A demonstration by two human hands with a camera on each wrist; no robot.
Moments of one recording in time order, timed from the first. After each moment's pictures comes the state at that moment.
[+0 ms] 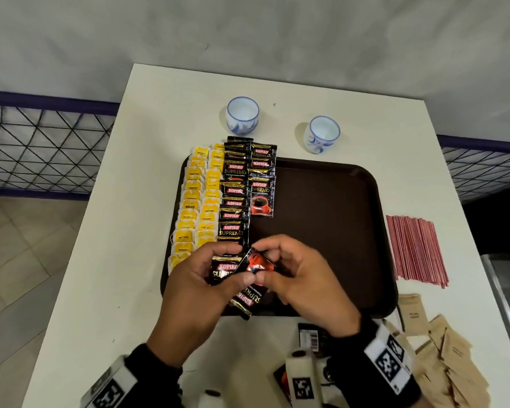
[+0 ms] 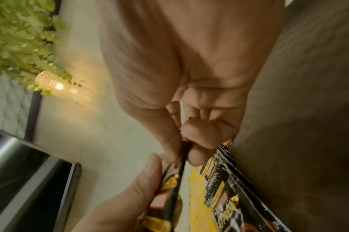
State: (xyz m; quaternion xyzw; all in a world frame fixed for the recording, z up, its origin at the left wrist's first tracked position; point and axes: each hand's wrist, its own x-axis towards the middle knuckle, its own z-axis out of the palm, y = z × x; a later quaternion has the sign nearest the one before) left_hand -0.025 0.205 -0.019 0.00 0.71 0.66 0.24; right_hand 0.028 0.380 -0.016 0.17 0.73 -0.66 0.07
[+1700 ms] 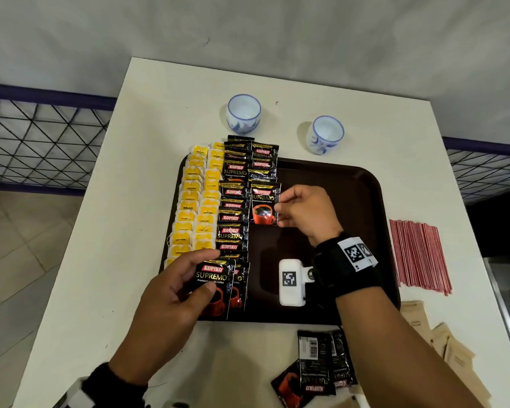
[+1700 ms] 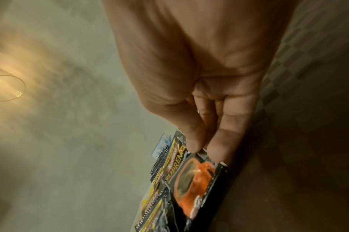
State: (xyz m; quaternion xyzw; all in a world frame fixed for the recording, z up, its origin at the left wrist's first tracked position) left_hand -0.032 0.171 -0.026 0.04 0.73 0.62 0.28; right_hand -0.079 0.444 -0.056 0.35 0.72 -0.60 0.03
